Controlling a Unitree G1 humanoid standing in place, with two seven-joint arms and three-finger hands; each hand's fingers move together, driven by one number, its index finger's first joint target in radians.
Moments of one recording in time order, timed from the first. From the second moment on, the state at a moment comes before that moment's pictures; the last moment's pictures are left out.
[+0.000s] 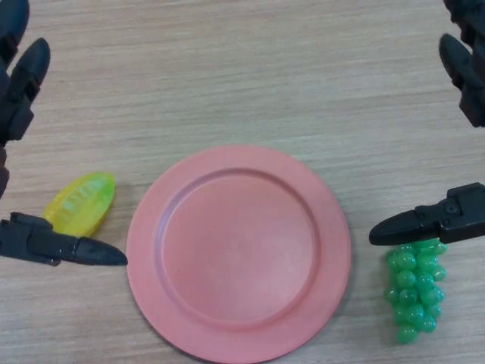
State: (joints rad) left arm 0.00 0.31 0.37 -0.69 -0.26 0.27 -0.32; right arm -0.16 -0.28 -0.08 -0.87 0.01 0.70 0.13
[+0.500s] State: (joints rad) left arm 0.04 0.29 0.37 -0.69 -0.26 0.26 -0.34; right arm -0.15 -0.28 -0.04 -0.87 -0.07 0.69 0.15
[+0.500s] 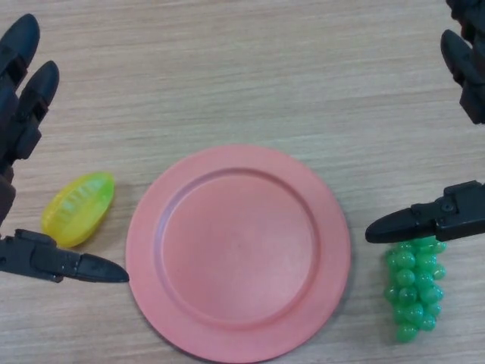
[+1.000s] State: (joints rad) left arm 0.03 0.29 0.37 -0.69 -0.25 0.26 -0.34; right arm 0.12 -0.23 -0.03 -0.64 -0.45 0.50 0.22
